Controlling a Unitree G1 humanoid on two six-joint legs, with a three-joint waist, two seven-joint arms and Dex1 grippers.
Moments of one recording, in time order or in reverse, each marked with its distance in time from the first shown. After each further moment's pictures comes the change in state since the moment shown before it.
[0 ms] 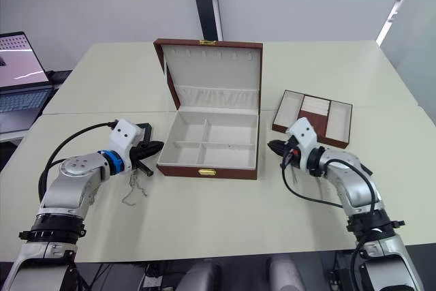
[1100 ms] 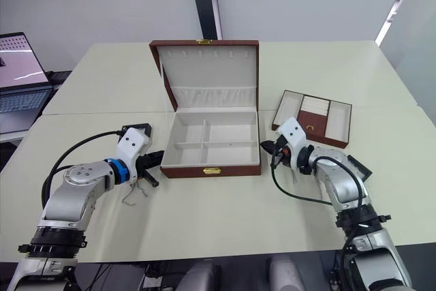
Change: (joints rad) left arm 0.085 -0.010 0.009 -0.149 0.000 0.093 -0.016; right arm -0.031 0.036 -0.013 0.037 -0.043 0.009 0.000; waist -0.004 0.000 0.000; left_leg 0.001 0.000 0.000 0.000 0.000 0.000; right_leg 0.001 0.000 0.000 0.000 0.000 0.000
